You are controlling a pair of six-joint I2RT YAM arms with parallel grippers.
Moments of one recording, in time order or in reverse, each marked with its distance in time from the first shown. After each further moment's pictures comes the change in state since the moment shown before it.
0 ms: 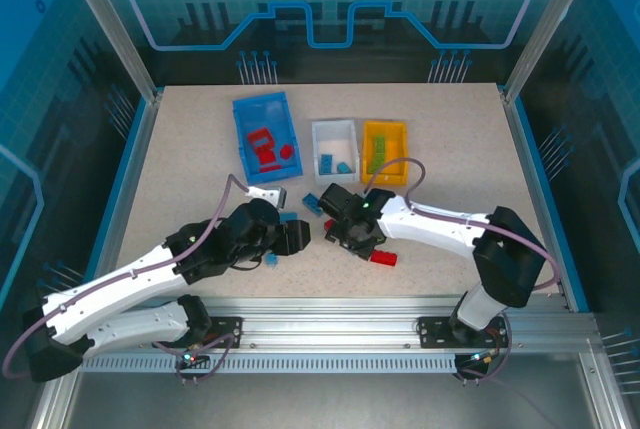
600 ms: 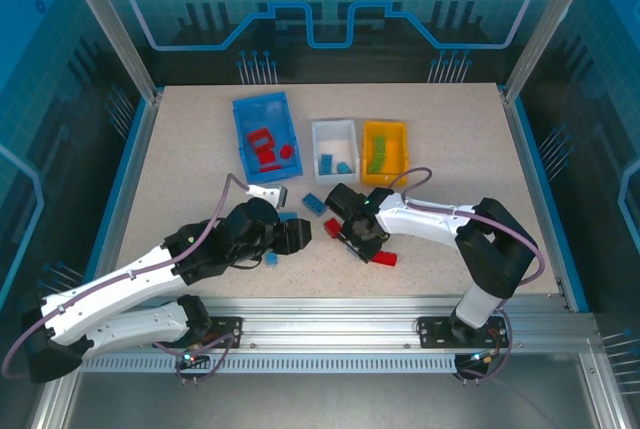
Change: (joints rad) left arm 0.000 -0.004 -0.003 0.032 0.002 0.025; right arm -0.077 0.056 -0.060 0.035 -0.044 0.163
